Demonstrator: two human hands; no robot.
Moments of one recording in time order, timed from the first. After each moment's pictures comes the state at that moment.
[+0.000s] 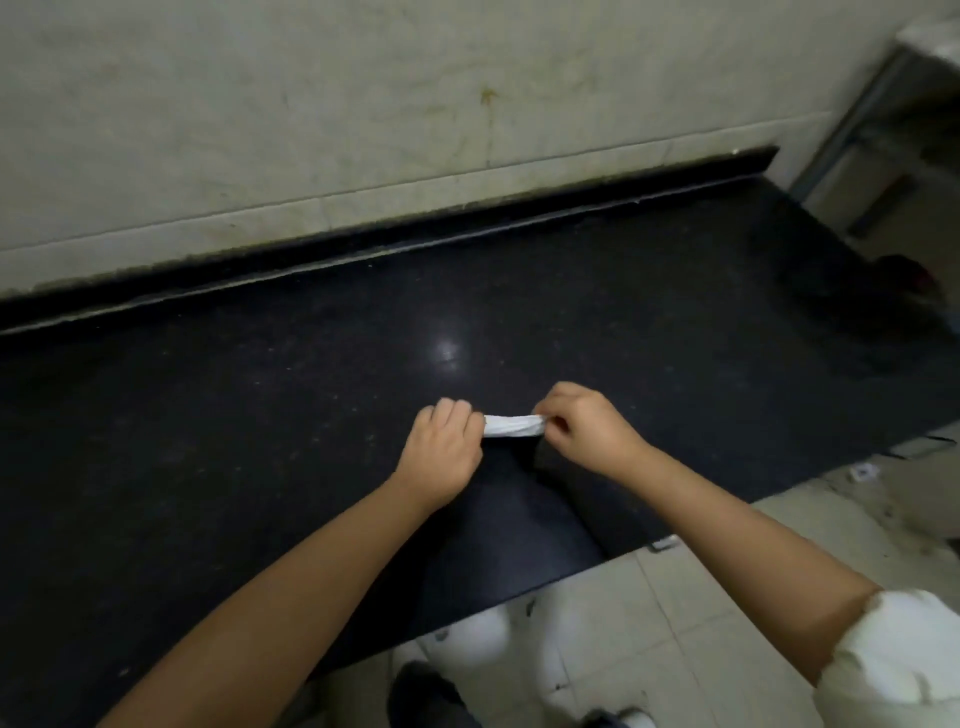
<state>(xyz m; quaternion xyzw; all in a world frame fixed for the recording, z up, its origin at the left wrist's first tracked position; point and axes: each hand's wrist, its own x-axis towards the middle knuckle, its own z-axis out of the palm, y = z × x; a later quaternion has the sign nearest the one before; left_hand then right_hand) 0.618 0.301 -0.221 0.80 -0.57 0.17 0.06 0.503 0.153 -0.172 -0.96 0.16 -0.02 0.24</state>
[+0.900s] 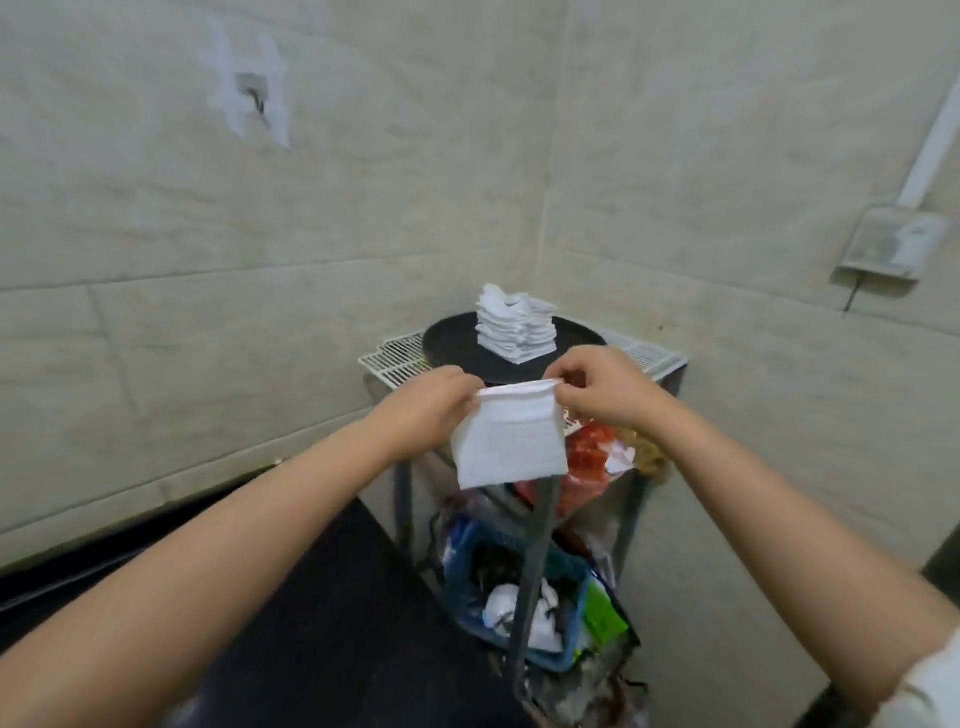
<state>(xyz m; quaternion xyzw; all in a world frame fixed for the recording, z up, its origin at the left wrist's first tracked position) 0.359 -0.376 0.048 0.68 -0.72 0.08 0.15 0.179 -0.454 0.082 -0.90 0.34 -0.21 0.13</state>
